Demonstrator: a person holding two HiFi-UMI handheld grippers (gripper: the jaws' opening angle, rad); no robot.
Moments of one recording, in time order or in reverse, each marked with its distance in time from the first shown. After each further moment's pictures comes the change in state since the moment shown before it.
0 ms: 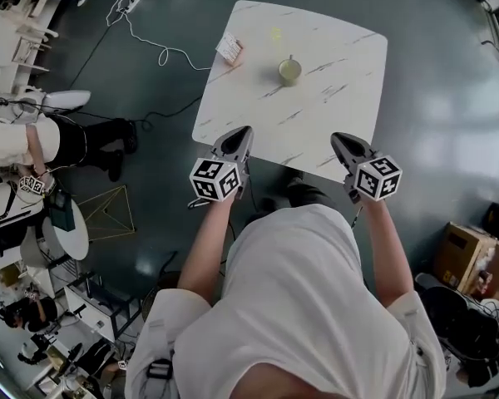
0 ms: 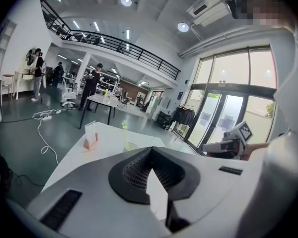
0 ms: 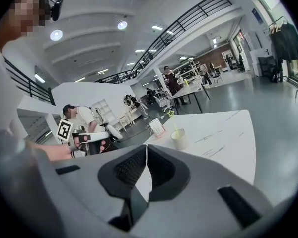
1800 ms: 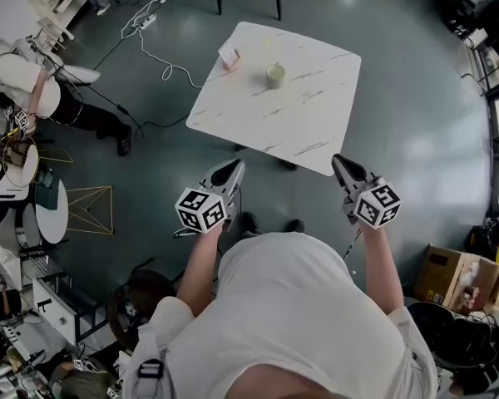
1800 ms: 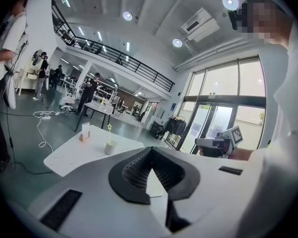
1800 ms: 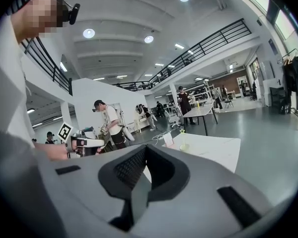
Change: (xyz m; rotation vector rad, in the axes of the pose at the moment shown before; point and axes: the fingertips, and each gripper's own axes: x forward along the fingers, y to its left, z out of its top) left arm -0.160 -0.174 -0.053 -0.032 -0.137 -0.051; right arm -0.202 0.098 -0.020 -0.241 -0.154 0.057
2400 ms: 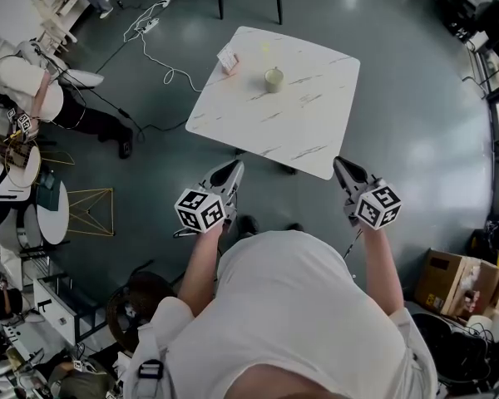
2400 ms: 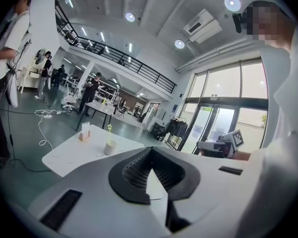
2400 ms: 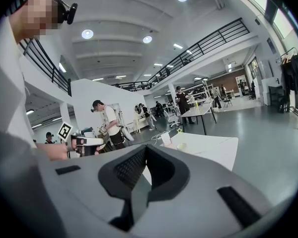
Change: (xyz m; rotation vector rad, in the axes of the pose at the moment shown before) left arm 0.006 -0.005 0.004 -0.024 -0.018 0.015; right arm -0.011 -0.013 0.002 0.008 -0.002 -0.004
